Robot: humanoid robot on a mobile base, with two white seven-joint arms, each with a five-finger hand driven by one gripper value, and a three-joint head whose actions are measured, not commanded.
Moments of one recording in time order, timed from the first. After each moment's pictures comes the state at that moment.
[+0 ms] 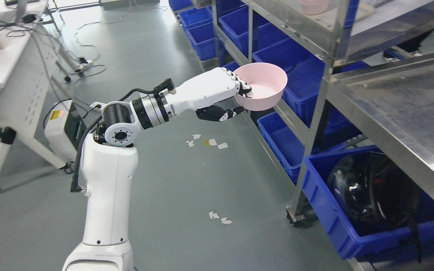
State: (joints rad) left arm -0.61 0.00 0.01 -1.49 -0.59 -0.79 -0.93; right arm 0.00 0.00 0.05 0.00 0.05 -0.08 -0.03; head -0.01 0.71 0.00
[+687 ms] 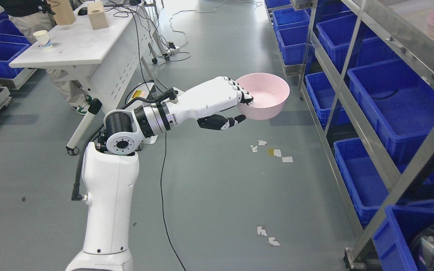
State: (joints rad) left arm -0.57 0.00 0.00 -1.52 -0.59 -0.79 -0.93; right arm 0.00 0.00 0.05 0.00 0.05 -0.08 -0.03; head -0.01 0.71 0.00
